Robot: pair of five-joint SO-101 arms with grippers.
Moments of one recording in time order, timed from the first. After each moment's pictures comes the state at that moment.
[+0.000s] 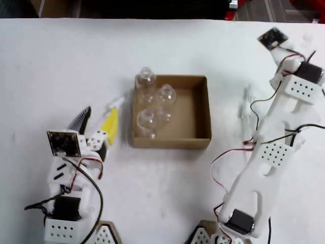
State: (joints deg) left arm -1.7 -104.2 95.4 28.9 5.8; right arm 22.9 64.4 -92.4 92.2 59.9
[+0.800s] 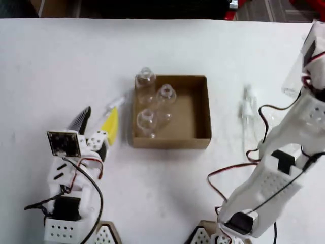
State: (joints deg) left arm -1.7 -104.2 95.4 28.9 5.8; right arm 22.9 24.7 -92.5 97.8 5.1
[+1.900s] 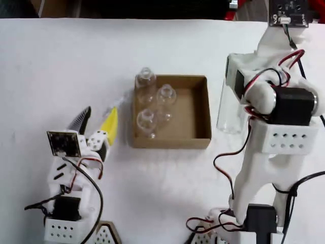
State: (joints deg) left arm -1.7 -104.2 95.4 28.9 5.8; right arm -0.8 -15.5 -29.5 92.0 1.8
